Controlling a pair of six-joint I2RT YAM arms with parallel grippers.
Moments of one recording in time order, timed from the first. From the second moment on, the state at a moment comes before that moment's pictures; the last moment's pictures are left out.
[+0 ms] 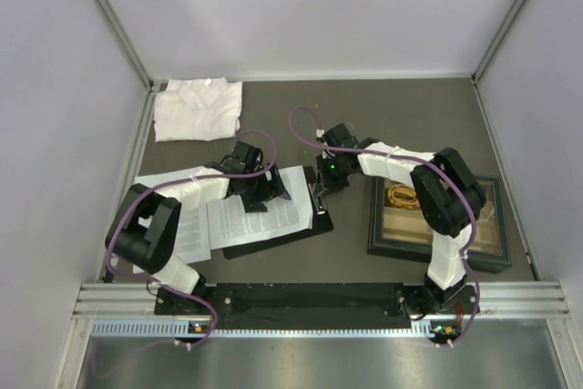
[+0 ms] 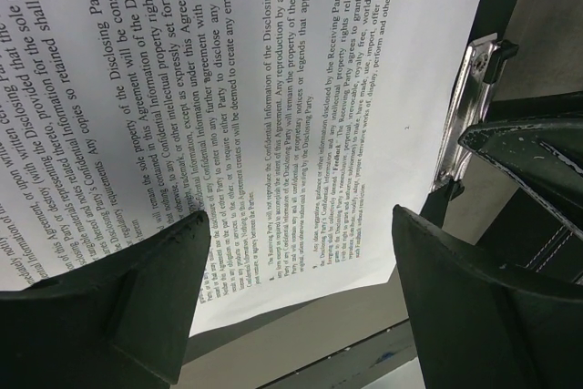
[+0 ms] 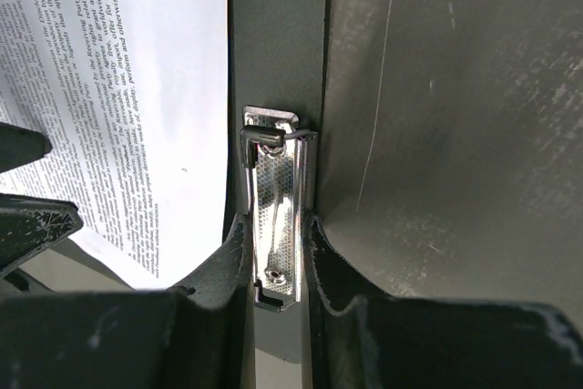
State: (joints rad) left arm -0.45 1.57 0.83 -0.31 0.26 -0.82; right arm 0.63 1.90 1.22 -0.42 -0.26 0.45
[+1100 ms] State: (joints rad) left arm -0.56 1.66 0.94 -0.33 0.22 -0.77; right arm 0.63 1.91 1.24 -0.38 -0.29 0.43
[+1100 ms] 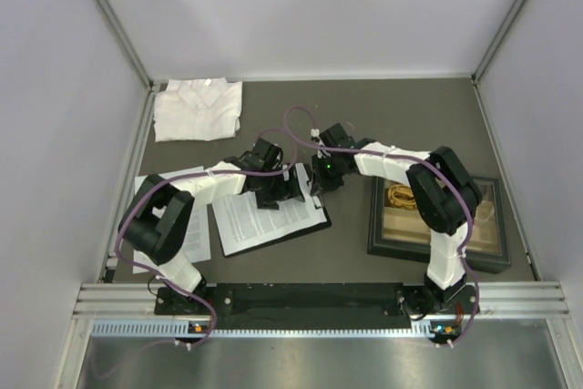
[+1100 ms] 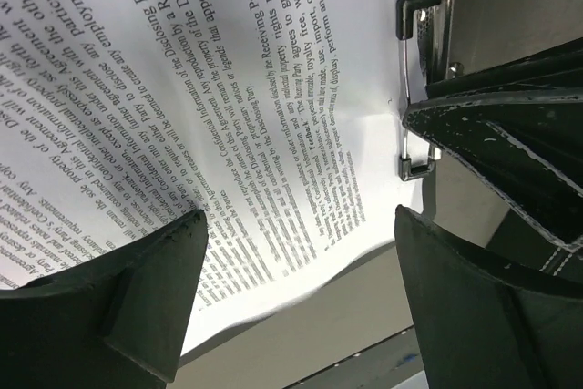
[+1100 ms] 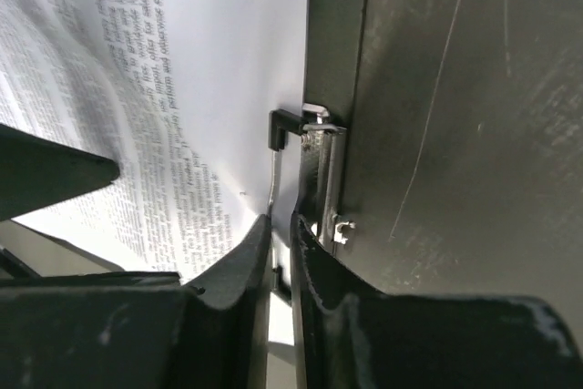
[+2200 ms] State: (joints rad) left arm -0.55 1.57 0.97 -0.51 0.18 -0.66; right arm 0.65 1.85 1.29 -0.53 -0.25 0.38
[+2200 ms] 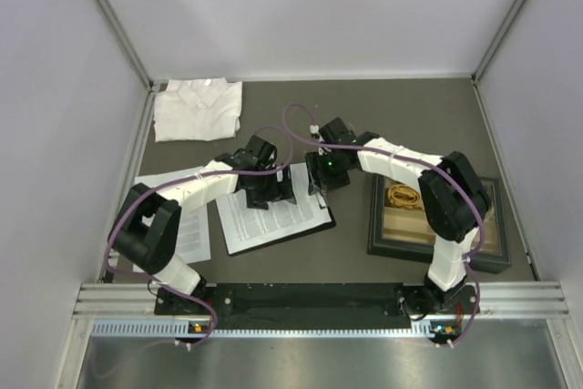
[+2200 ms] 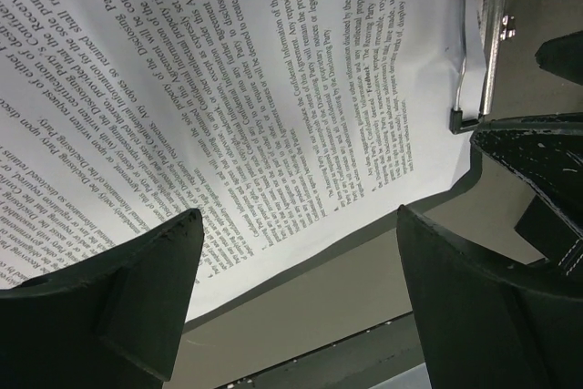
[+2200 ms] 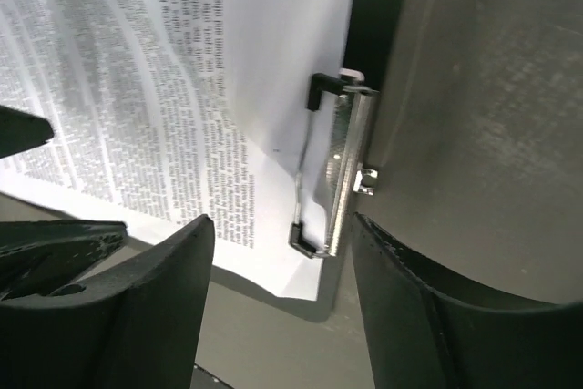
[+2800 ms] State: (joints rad) left arm -0.49 1.62 0.91 -0.40 0.21 -0.75; right arm 0.73 1.97 1.40 -0.65 0.04 0.37
